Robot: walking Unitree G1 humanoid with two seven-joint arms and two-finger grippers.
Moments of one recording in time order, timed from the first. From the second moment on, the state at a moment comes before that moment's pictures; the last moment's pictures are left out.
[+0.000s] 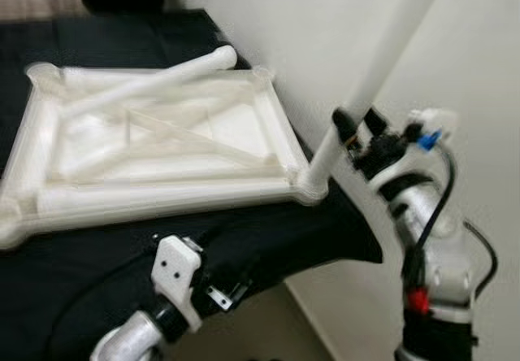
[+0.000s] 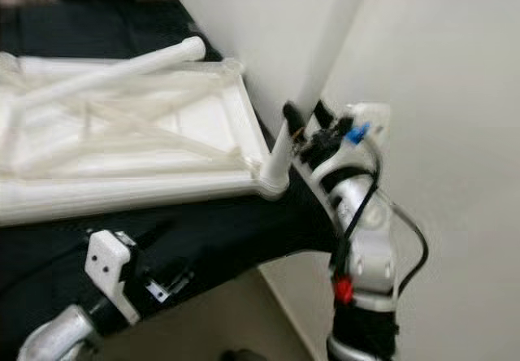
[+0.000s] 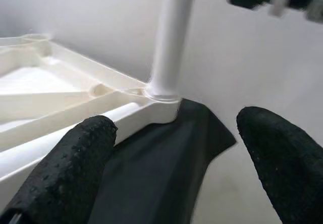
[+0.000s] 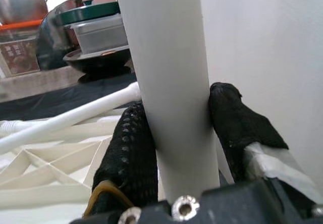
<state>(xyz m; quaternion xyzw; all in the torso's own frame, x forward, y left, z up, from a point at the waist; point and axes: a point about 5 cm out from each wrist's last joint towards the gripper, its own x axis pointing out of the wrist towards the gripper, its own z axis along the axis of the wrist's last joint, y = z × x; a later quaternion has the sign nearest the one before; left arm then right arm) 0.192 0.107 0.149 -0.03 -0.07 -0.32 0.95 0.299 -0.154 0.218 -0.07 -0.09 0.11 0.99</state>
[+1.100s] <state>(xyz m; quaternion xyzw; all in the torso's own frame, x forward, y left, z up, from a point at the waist) 0.180 0.108 0.145 -0.04 -0.06 -0.32 0.94 0.348 -0.177 0.280 -0.12 -0.07 0.47 0.87</state>
